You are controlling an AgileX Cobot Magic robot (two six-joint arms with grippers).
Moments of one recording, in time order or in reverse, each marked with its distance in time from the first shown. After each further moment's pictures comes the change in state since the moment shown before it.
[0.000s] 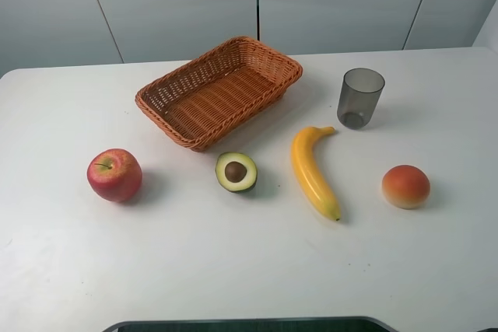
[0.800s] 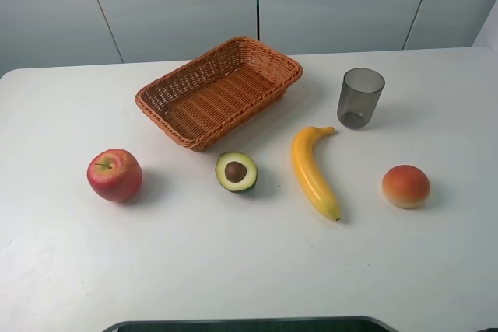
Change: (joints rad) left arm 0.000 0.000 0.000 0.000 0.000 -0.004; right arm 0.000 0.000 0.000 0.000 0.000 0.000
